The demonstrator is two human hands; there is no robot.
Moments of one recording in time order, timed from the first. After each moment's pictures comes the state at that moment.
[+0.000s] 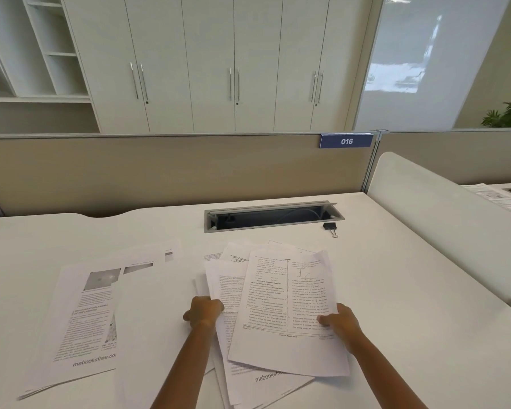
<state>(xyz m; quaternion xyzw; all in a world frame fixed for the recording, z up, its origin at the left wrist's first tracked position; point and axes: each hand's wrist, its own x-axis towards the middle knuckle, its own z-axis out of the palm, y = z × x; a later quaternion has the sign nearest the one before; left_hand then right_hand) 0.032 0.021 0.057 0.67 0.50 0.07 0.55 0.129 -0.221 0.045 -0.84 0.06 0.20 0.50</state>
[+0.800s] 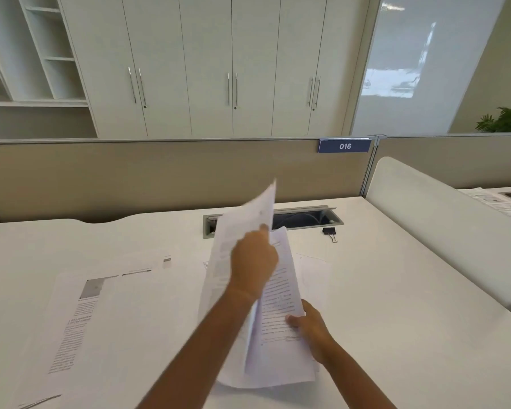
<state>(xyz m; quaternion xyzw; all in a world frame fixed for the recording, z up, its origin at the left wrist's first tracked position) 0.060 -0.046 0.194 0.93 0.21 0.23 0.20 0.098 -0.171 0.057 -0.73 -0.04 0.25 0.64</state>
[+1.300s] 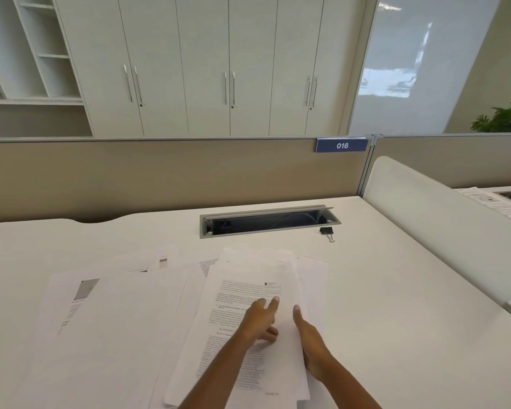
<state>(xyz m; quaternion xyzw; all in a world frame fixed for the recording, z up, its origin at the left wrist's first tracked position) 0.062 -0.053 0.068 0.76 0.27 -0.07 0.59 0.083 -0.176 0.039 -0.69 -0.02 0.30 0.65</state>
